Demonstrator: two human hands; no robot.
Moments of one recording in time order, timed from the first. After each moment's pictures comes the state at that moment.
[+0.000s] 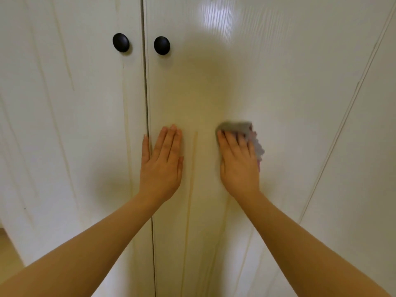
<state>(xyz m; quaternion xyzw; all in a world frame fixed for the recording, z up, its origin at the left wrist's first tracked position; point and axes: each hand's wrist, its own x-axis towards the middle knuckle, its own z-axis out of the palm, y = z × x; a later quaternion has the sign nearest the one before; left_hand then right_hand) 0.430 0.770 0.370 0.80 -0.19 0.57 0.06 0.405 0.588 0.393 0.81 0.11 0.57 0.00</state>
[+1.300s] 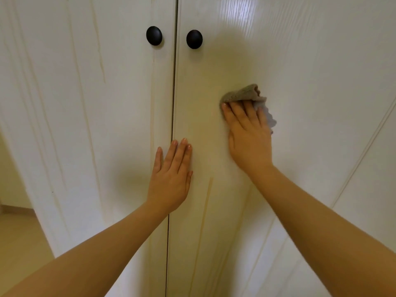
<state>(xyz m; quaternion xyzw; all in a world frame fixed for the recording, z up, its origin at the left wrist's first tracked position) 0.430 0.801 0.325 0.84 -0.18 0.52 0.02 0.427 0.618 0.444 0.80 0.17 0.57 0.06</state>
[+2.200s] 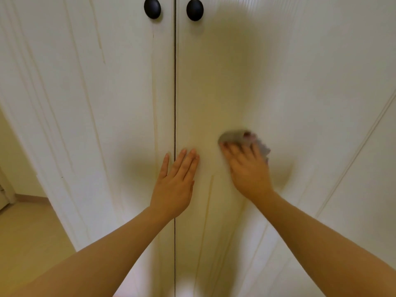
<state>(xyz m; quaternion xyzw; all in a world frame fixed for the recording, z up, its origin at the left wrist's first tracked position) 0.400 0.806 0.281 0.85 -0.23 0.47 -0.03 0.407 0.590 0.329 0.82 0.22 0.52 0.13</state>
